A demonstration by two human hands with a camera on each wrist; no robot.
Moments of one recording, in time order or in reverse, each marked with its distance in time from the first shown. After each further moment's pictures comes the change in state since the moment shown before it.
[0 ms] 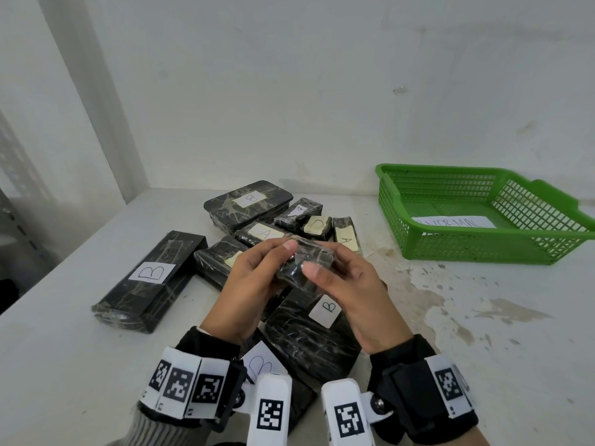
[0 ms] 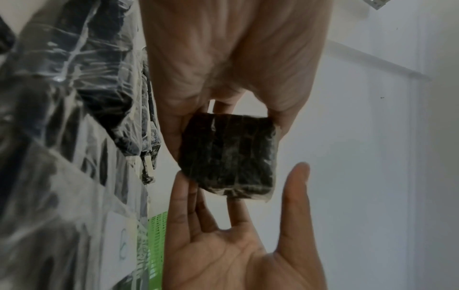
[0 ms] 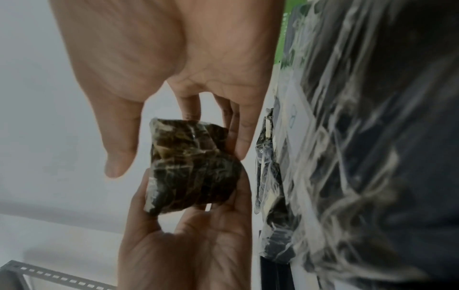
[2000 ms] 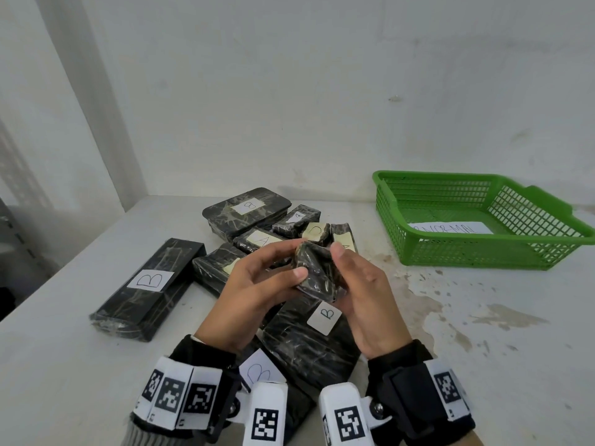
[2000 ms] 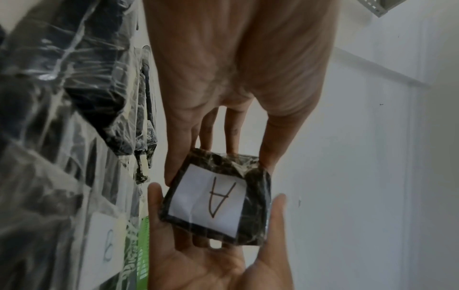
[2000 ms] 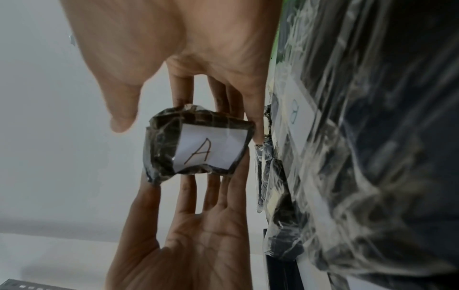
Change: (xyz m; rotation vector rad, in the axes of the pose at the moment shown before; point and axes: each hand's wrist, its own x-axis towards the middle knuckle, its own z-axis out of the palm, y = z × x) left_hand -0.005 0.003 -0.001 0.003 -0.124 0.055; right_hand 0.002 -0.003 0.000 0.154 0.133 -0.028
